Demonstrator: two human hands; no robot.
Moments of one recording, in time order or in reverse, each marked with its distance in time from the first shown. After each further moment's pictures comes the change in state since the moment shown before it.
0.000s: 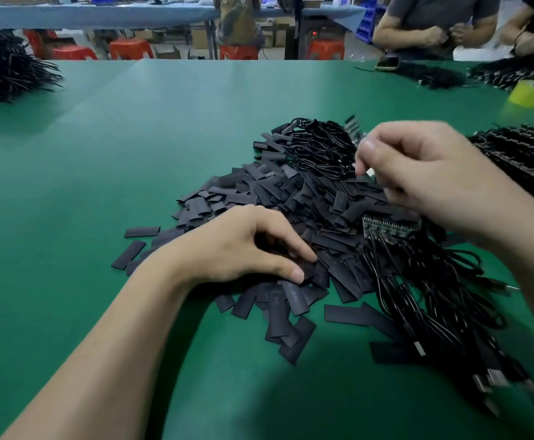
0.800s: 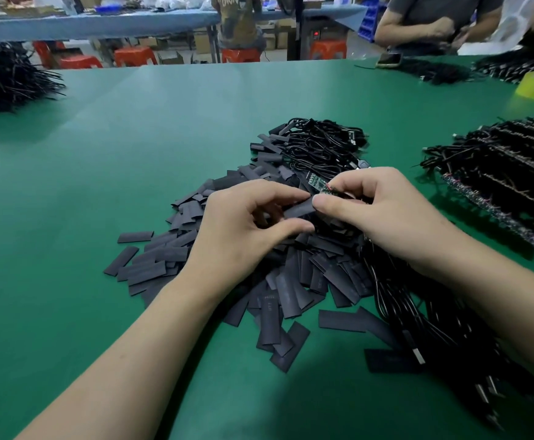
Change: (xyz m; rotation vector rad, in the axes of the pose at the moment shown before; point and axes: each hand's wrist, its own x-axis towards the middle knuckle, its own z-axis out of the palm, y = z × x) left_hand 0.017 -0.002 0.029 0.109 0.699 0.184; right_hand -0.003 0.029 0.044 0.219 -0.059 0.059
